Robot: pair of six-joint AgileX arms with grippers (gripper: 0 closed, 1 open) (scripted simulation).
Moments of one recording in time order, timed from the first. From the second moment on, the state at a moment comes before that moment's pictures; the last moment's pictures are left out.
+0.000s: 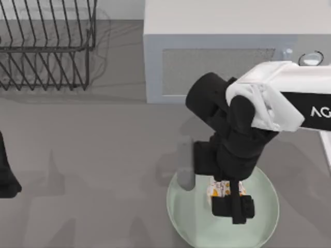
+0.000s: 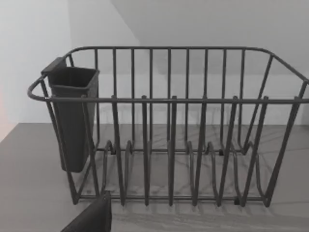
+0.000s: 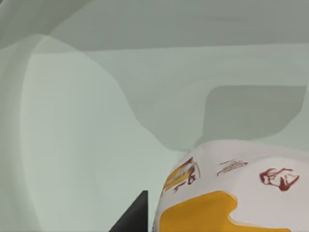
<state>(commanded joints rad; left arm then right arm) 0.00 0.00 0.00 0.00 0.00 0.00 0.73 1.90 1.24 -0.90 -0.07 -0.79</state>
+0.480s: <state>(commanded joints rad) 0.00 0.00 0.00 0.00 0.00 0.00 0.73 1.90 1.24 -0.90 -0.07 -0.79</state>
